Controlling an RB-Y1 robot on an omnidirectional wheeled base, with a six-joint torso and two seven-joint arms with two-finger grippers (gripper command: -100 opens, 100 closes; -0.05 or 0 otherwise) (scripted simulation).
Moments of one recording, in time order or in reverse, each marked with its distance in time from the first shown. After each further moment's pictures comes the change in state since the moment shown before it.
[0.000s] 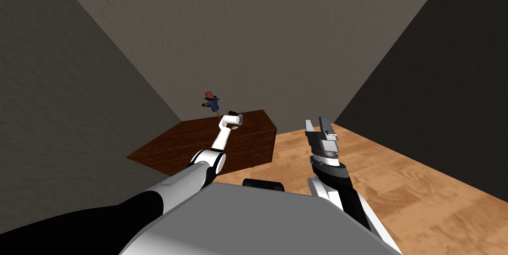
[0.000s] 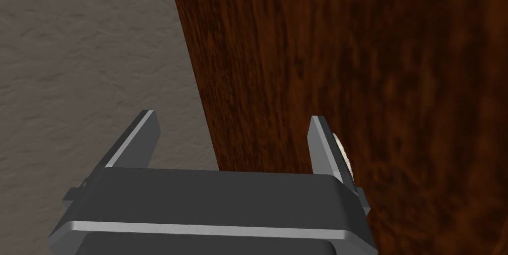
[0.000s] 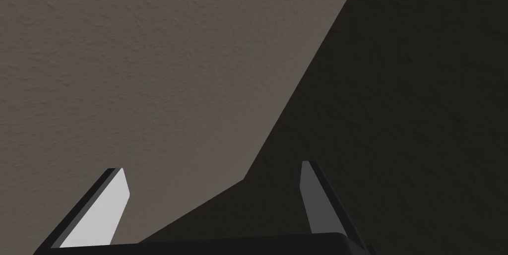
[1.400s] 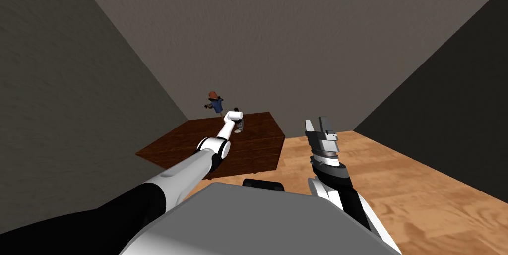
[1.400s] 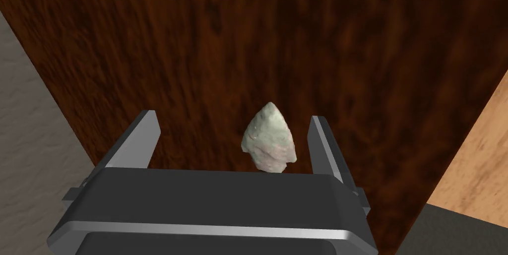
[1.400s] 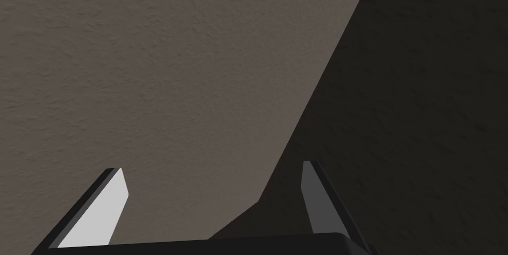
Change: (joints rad) left arm -0.242 -0.018 0.036 0.383 -0.034 0.355 0.095; right arm 0.000 0.000 0.000 0.000 0.000 0.000 0.000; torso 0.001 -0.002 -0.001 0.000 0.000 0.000
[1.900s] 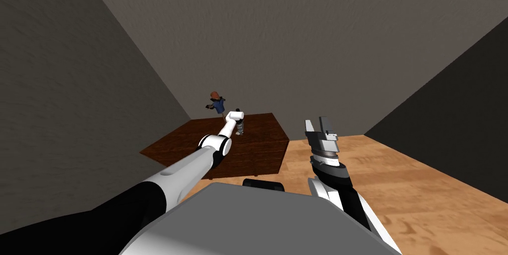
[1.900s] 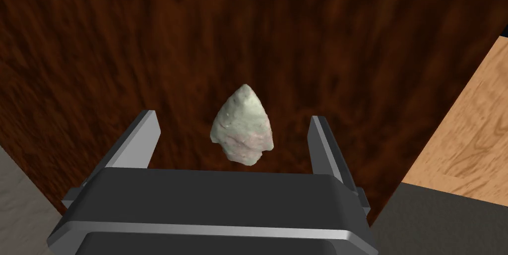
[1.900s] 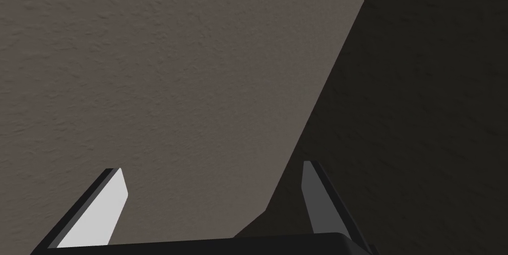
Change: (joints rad) left arm -0.059 -0.010 0.011 0.136 -0.015 0.099 0.038; right arm 0.000 0.000 0.000 0.000 0.000 0.000 0.000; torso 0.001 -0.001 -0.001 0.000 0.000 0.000
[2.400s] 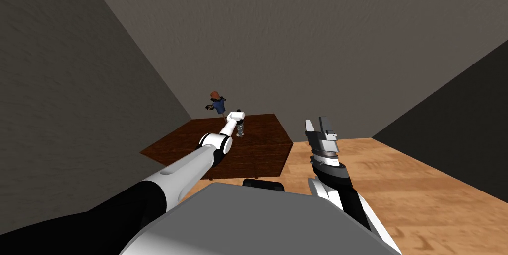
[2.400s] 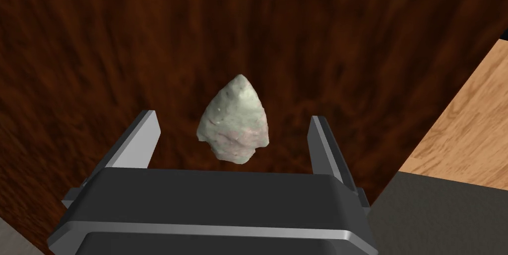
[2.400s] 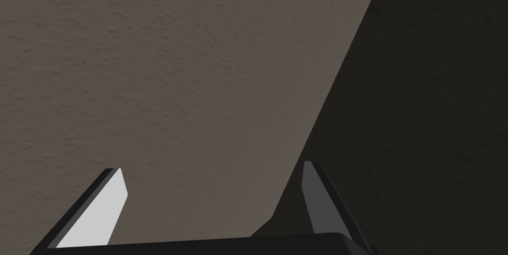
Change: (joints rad) left arm -0.035 -0.006 0.007 0.088 -0.010 0.061 0.027; right arm 0.000 0.000 0.000 0.000 0.000 0.000 0.000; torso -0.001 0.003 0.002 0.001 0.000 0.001
